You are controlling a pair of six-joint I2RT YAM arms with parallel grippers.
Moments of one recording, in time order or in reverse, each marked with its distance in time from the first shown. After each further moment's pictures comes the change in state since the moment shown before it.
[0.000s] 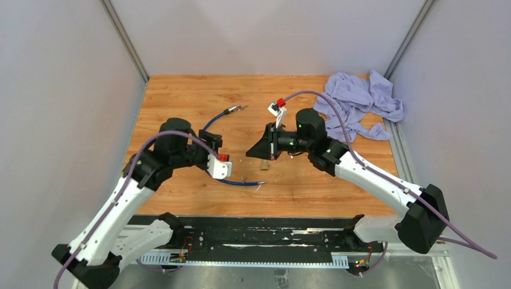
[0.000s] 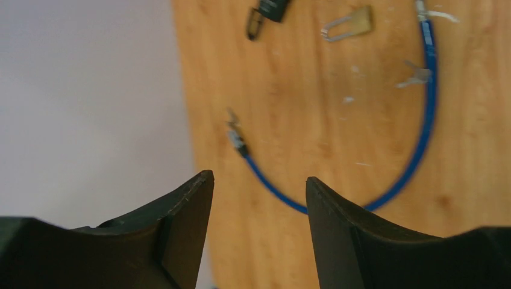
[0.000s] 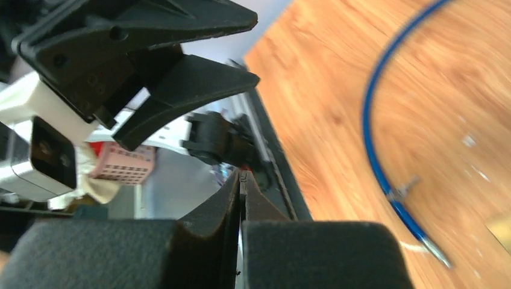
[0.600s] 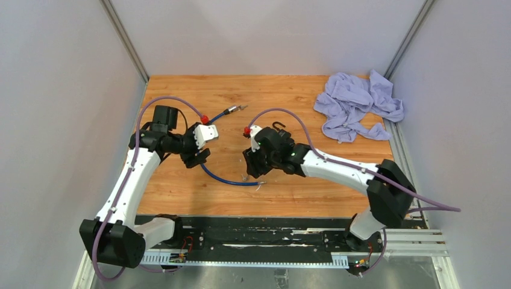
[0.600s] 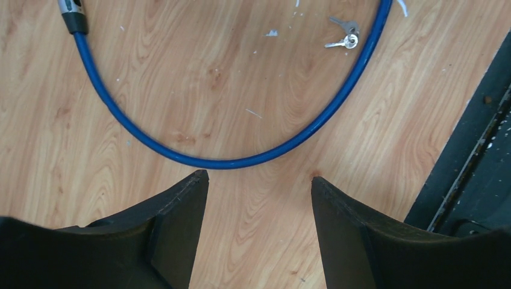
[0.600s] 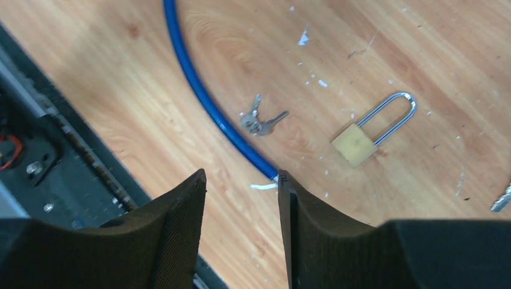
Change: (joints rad) left arm 0.426 0.286 -0.002 -0.197 0.202 -0.426; right arm 0.180 0.242 0.044 -0.387 0.575 -0.412
